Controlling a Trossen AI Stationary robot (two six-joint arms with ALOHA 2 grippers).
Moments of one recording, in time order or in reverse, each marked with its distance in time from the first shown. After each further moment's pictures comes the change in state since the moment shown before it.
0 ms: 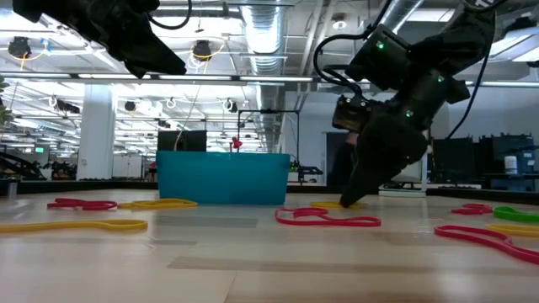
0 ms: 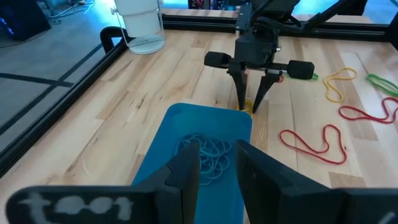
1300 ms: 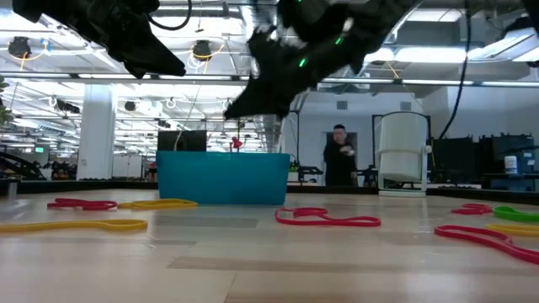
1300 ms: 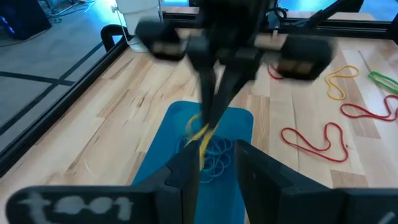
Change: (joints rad) left arm 0.000 0.000 0.000 -0.009 -0.002 0.000; right arm -0.104 0.177 0.517 0.091 -0.056 -0.247
